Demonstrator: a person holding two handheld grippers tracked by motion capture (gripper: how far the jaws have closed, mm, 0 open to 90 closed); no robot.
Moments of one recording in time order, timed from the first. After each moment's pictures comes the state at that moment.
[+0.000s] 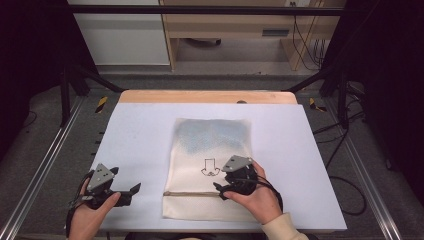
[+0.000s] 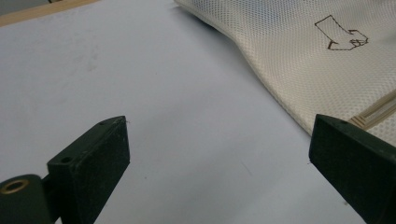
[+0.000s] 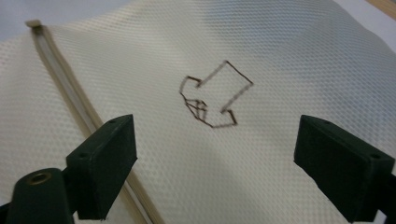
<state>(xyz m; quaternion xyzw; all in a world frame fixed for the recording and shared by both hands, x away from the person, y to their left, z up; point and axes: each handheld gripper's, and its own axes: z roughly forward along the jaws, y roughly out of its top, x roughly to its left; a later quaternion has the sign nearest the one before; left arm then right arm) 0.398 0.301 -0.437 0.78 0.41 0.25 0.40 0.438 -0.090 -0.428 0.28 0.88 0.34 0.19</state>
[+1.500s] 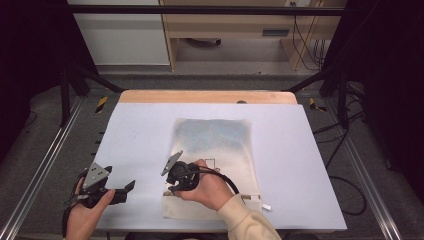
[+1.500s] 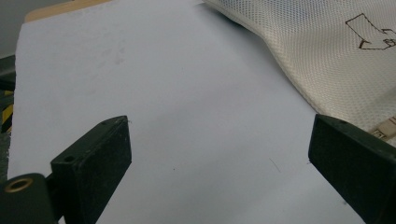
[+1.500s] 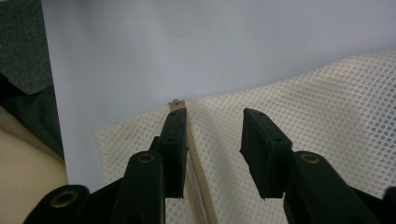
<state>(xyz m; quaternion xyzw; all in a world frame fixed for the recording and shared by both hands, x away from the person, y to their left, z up) 0.403 0.312 -0.437 0.77 0.43 0.27 0.39 0.449 0.043 -0.412 0.15 0.94 0.29 0.07</state>
